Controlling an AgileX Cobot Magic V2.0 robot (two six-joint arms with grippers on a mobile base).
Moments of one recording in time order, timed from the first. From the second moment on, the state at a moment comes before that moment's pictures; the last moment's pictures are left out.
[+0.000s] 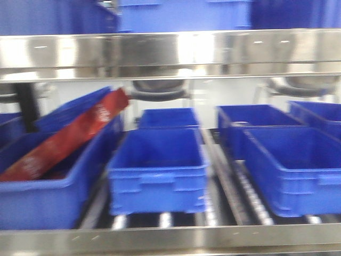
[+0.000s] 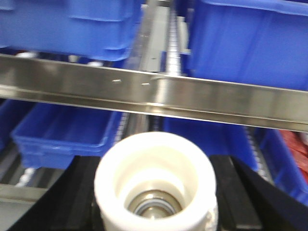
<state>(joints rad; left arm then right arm) 0.08 0.78 -1.00 -0.09 0.64 0.13 0.07 0.85 -1.02 0.09 0.64 -0.13</state>
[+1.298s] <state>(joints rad) 0.08 0.78 -1.00 -0.09 0.64 0.13 0.07 0.85 -1.02 0.09 0.64 -0.13</state>
